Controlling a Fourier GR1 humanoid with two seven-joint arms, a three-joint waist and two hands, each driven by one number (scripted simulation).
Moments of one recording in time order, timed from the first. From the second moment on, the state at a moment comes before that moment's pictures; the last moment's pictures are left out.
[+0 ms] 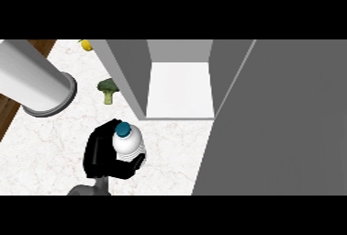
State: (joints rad) left arm -0.03 0.00 -0.15 -1.39 0.34 0.05 -0.40; right arm 0.11 -0.33 0.76 -2.46 0.14 -0.45 0.28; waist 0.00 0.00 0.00
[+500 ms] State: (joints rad) left arm -0.17 0.00 -0.28 -1.47 0.34 0.27 -0.28; right arm 0.14 -0.34 0.76 -2.46 0.13 -0.45 0.25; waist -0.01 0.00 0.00
